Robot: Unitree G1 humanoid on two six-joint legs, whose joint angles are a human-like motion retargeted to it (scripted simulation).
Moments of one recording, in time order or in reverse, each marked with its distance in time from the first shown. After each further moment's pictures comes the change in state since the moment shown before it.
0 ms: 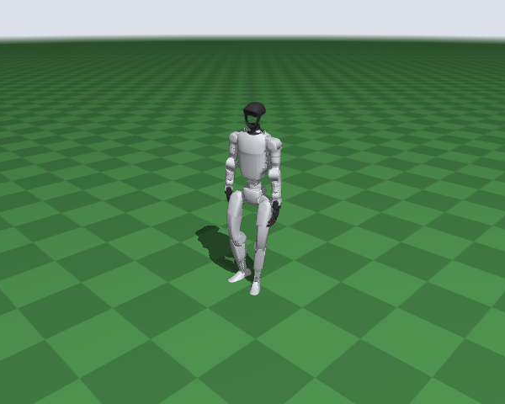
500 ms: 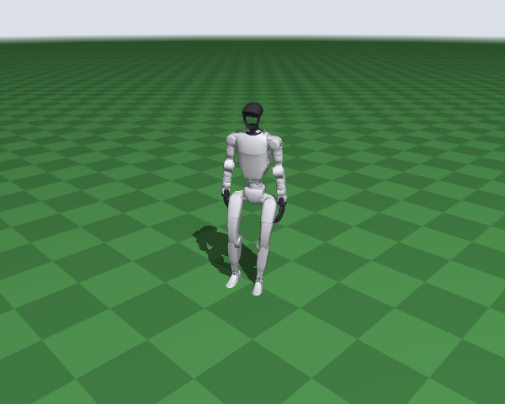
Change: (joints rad) left arm 0.029 0.012 -0.068 -0.040 0.082 0.004 -0.014; right arm -0.015 -0.018 0.038 -0.066 0.030 -0.025 0.038; waist -0.143 0.040 0.046; left_leg -0.099 -0.055 -0.341 0.046 0.068 -0.019; right_leg -0.061 0.025 0.168 -0.017 0.029 -0.044
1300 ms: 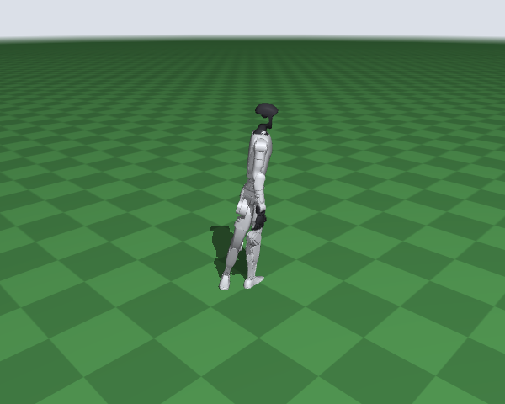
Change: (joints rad) left arm -0.040 -0.012 0.168 0.062 -0.068 0.001 0.082; right arm -0.034 -0.004 -0.054 -0.113 -0.069 -0.075 -0.028; waist 0.241 -0.156 -0.093; left_leg 0.007 0.025 0.996 -0.069 0.012 -0.191; right_leg 0.361 -0.078 -1.363 -0.178 -0.131 0.151
